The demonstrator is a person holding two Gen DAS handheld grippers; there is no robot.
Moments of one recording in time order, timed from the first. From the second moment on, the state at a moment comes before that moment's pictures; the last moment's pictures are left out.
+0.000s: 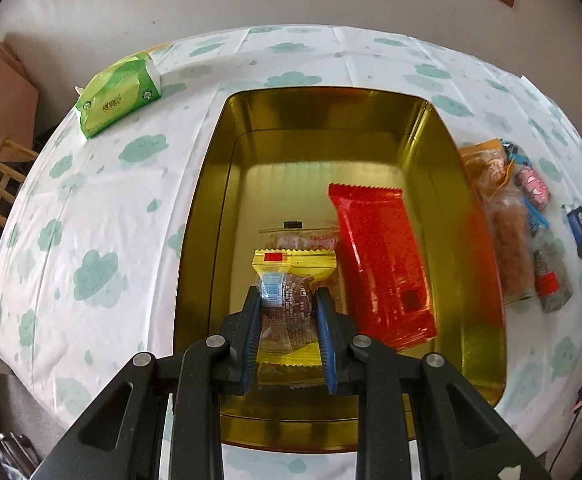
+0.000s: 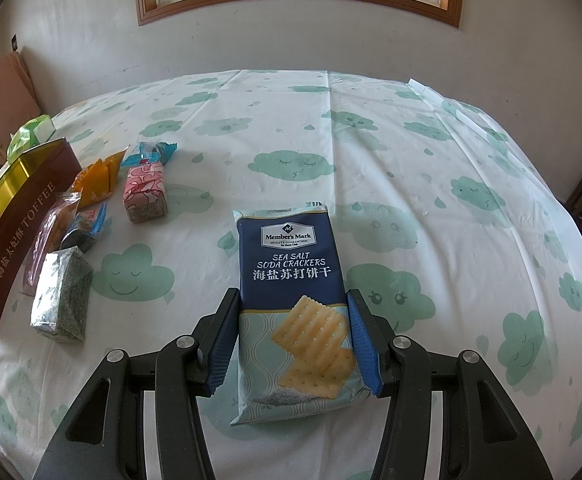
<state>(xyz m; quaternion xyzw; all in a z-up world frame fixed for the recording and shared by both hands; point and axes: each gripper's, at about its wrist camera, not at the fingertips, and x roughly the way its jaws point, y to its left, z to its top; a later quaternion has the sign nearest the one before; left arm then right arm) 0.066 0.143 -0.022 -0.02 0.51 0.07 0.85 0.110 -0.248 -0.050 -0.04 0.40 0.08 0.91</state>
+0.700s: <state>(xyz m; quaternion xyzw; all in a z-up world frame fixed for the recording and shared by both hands) 0.063 0.147 -0.024 -0.01 0.51 0.07 0.86 0.114 -0.248 -0.048 -0.04 0.42 0.07 0.90</state>
